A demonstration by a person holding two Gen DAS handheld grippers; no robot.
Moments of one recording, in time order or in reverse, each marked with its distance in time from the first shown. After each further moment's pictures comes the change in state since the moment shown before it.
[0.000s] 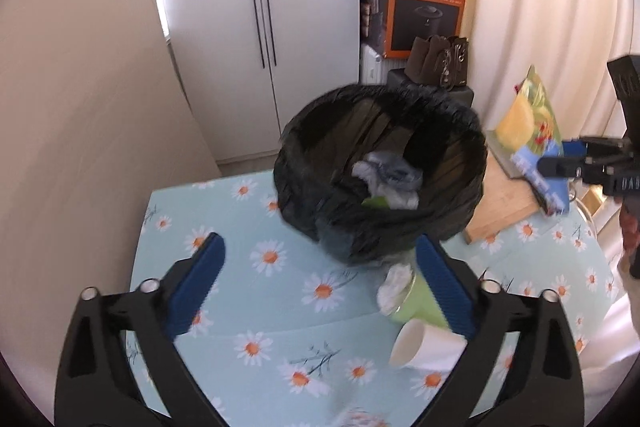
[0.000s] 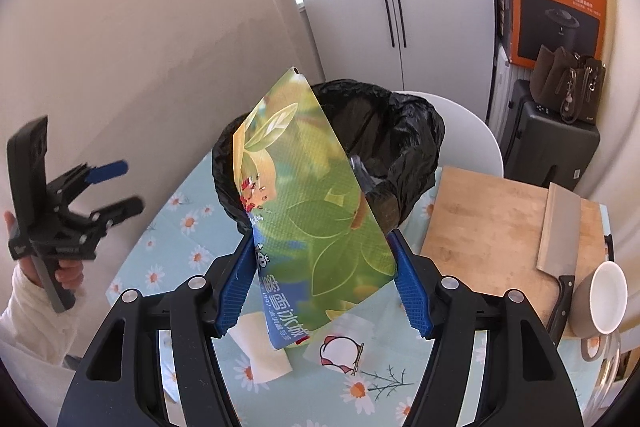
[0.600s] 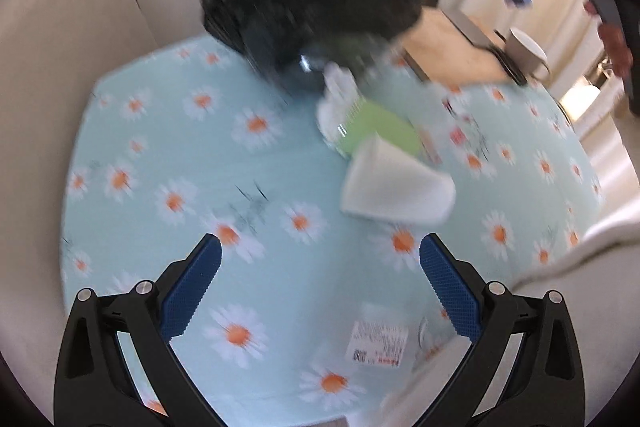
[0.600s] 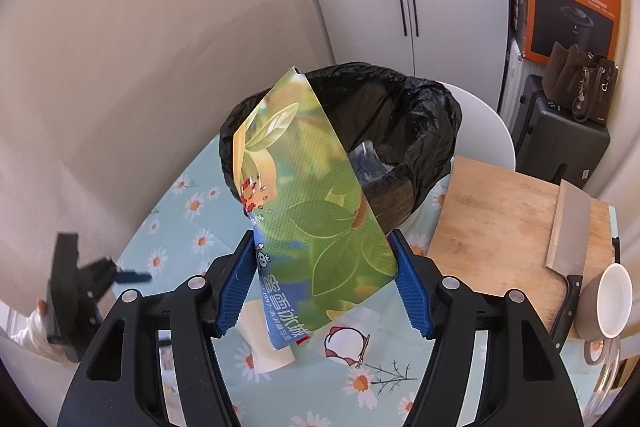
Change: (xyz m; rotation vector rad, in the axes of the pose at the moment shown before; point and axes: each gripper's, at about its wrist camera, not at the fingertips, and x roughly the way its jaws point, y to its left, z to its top) left arm 0.025 -0.049 -0.140 0.035 0.326 -0.151; right arm 0.013 0.004 -0.001 -0.031 0.050 0.029
